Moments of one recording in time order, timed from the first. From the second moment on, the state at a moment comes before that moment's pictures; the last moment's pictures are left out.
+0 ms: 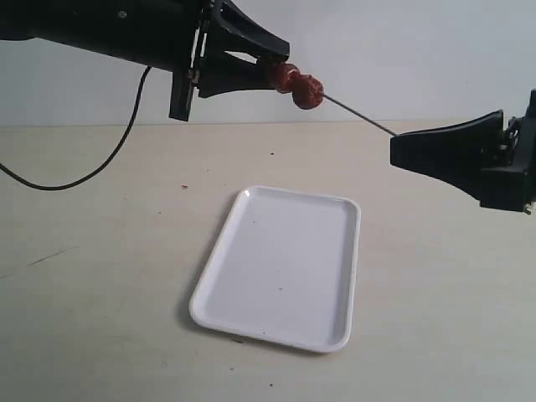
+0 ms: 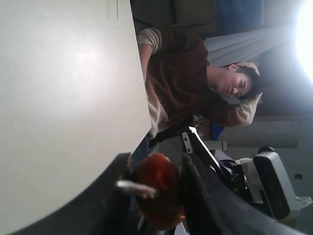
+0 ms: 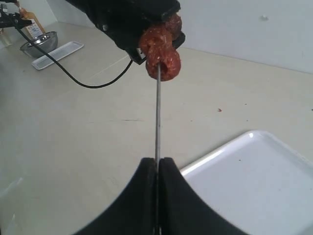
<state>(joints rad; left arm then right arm) -0.34 1.90 -1.55 -1.37 1.22 0.36 -0.13 1.12 -0.57 1.54 0.96 -1.60</state>
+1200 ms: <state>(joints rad) -0.24 1.76 -1.41 -0.55 1.03 0.33 -0.12 1.13 -0.60 0.81 0.57 -0.49</state>
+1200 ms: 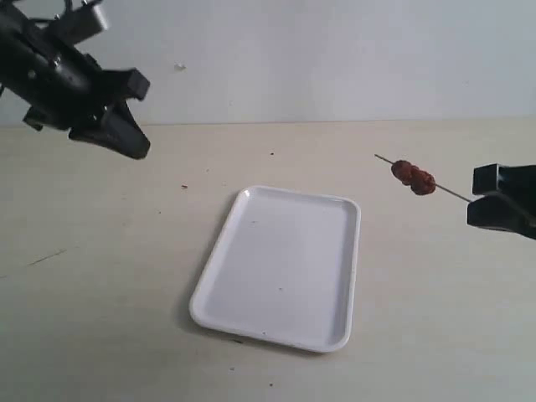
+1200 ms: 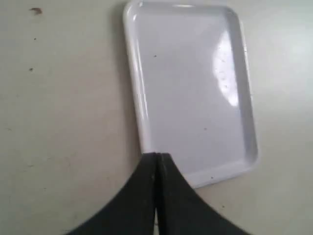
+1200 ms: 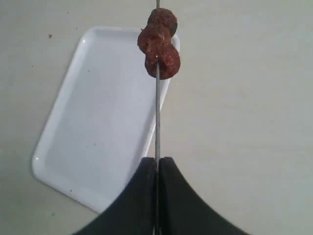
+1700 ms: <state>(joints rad) -0.27 1.76 -1.06 -0.56 0.59 0.29 0.32 1.30 -0.77 0.09 0.41 0.49</state>
